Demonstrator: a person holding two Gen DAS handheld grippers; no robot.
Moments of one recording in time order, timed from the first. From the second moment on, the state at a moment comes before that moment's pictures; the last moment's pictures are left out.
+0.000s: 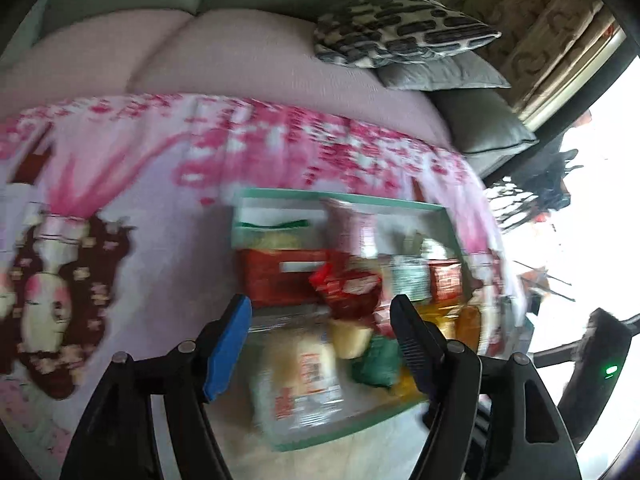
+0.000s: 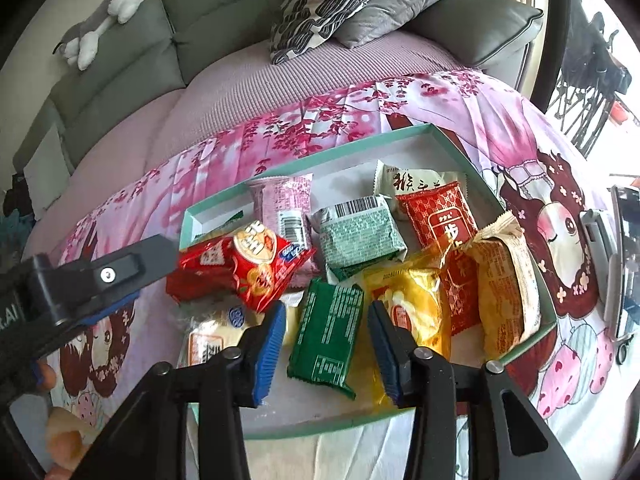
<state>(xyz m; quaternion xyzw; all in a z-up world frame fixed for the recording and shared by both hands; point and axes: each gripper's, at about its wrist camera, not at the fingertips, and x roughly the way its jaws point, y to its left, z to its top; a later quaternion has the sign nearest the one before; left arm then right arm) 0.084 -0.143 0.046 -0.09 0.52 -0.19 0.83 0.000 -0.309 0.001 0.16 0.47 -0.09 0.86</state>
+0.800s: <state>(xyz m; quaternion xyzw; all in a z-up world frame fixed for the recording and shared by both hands) 0.026 -0.055 -0.007 0.03 0.51 0.00 0.86 -0.048 -0.258 -0.024 0.10 0.46 -0.08 0.88</state>
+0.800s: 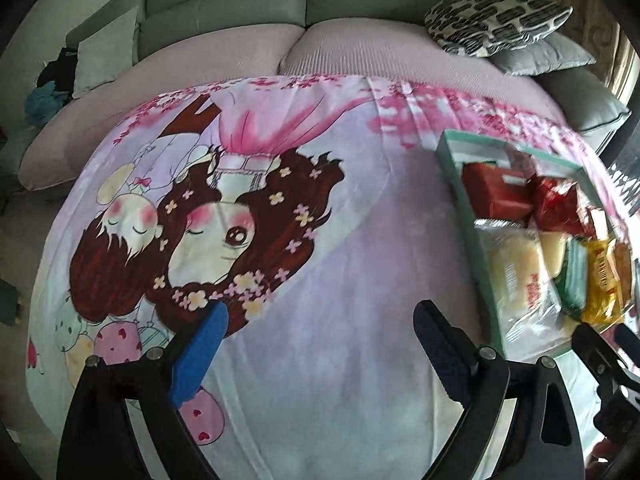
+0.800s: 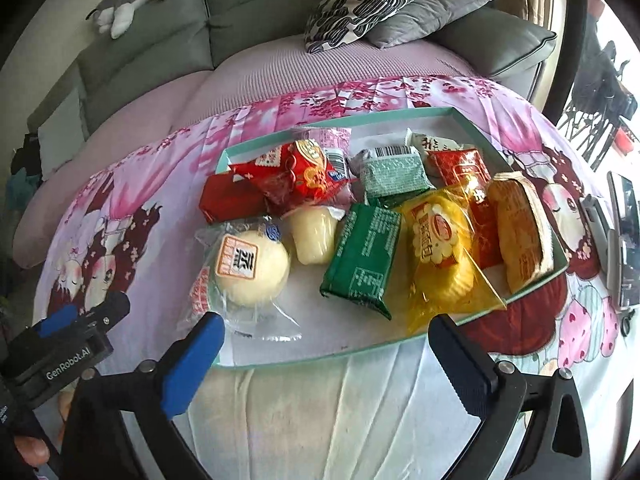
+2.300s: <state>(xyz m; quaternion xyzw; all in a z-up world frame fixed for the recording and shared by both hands) 0.017 -0.067 -0.013 0.06 0.55 -0.03 0.83 -0.063 -0.266 -0.033 0.10 0.43 -0.09 0.89</state>
